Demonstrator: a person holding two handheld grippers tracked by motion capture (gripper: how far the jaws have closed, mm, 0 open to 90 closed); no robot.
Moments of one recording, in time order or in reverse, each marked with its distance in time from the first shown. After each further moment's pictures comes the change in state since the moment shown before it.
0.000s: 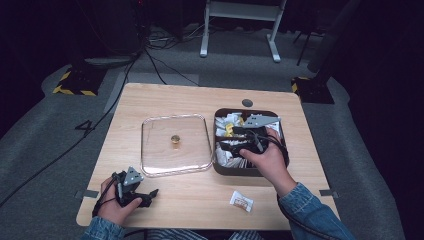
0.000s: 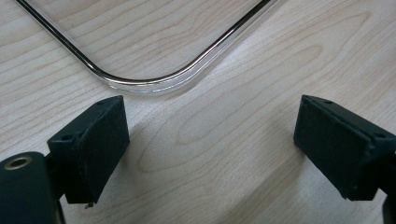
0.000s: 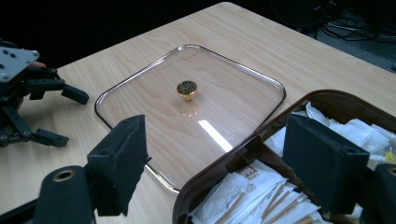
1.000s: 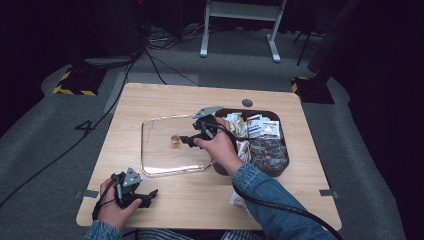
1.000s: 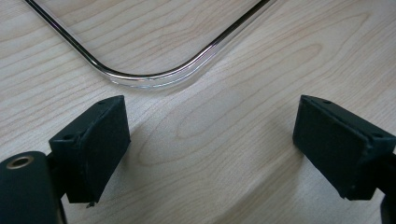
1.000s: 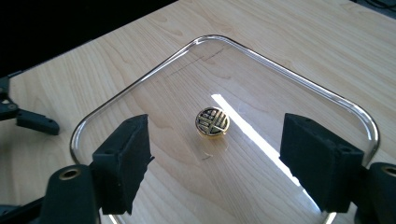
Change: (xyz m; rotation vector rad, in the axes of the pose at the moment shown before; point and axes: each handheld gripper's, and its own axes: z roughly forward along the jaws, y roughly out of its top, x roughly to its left) left arm -0.001 -0.002 -0.002 -0.005 0.004 -0.012; right arm 0.020 0.033 0.139 0.124 0.056 0.011
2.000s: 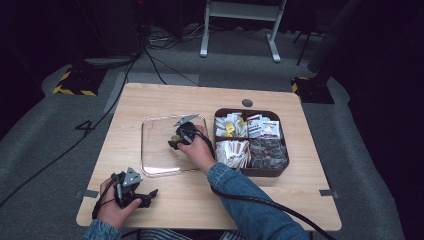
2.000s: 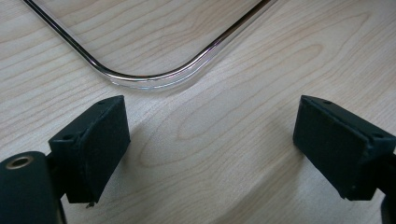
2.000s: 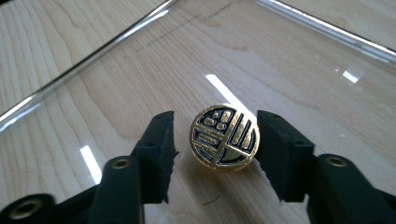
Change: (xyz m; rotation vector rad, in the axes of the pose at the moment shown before) left arm 0.001 0.000 0.000 0.002 -0.001 0.001; right arm 0.002 -0.017 0.094 0.099 -0.026 0.004
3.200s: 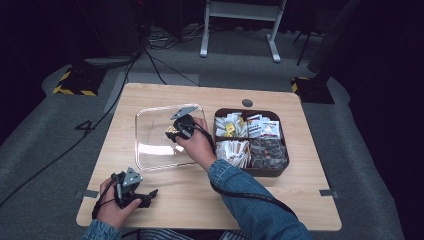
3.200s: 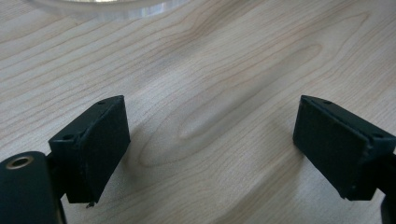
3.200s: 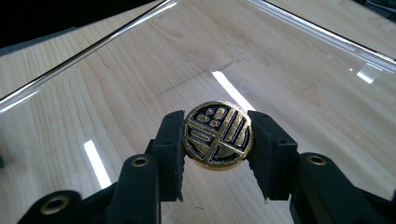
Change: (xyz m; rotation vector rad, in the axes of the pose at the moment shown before) left arm 0.000 0.000 0.000 0.002 -0.003 0.002; right arm 0.013 0.034 -0.040 -0.076 -0.027 -0.081
